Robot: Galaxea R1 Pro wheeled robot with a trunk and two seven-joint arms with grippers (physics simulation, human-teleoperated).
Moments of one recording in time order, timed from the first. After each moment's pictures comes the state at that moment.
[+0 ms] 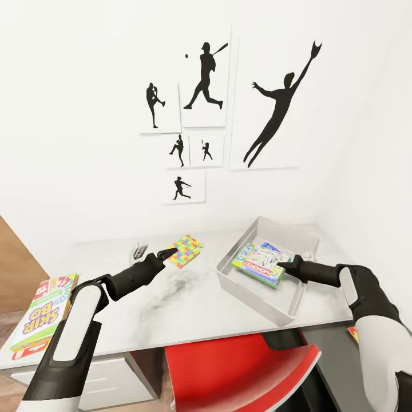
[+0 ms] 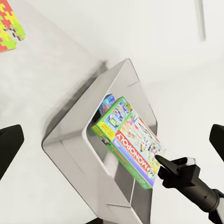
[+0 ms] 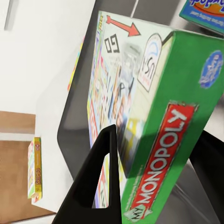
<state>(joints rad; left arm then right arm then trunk) -0.46 -0.01 0.03 -1.59 1.17 0.85 0.20 -0.83 -0.20 -0.43 -0.78 -0.13 1.04 0.82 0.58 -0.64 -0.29</state>
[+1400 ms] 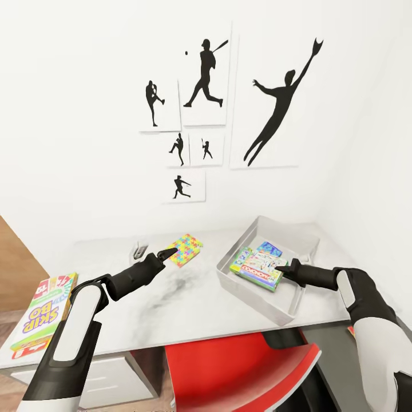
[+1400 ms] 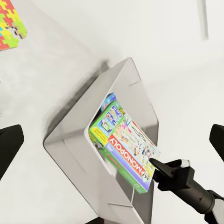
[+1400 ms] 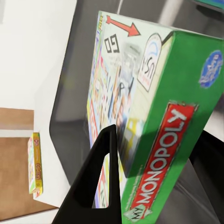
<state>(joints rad) -0.46 -0.01 0.03 -1.59 1.17 0.85 0.20 -0.83 -0.19 -0.43 -0.75 -0.13 1.04 0.82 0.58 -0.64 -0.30</state>
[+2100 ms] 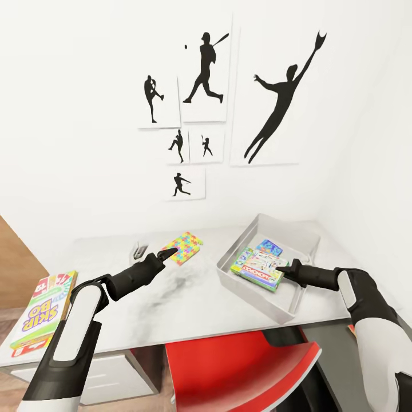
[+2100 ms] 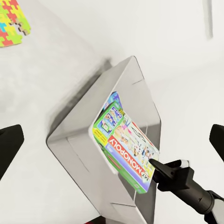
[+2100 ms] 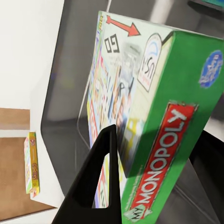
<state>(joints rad) -0.46 -0.01 0.03 -1.59 1.17 0.85 0.20 -0.83 -0.20 -0.43 -0.75 -0.13 1.04 0.82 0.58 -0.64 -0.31</state>
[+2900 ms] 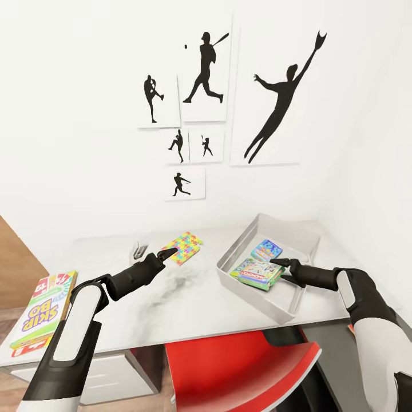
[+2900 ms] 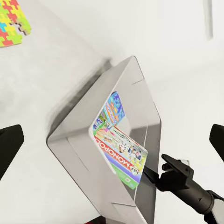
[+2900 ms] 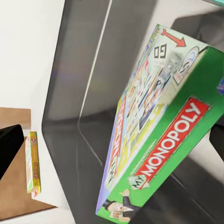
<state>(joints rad) -0.46 -0.01 0.03 -1.59 1.17 0.85 0.20 -0.83 -0.19 -0.43 -0.75 -0.13 1.04 0.81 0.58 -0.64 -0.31</state>
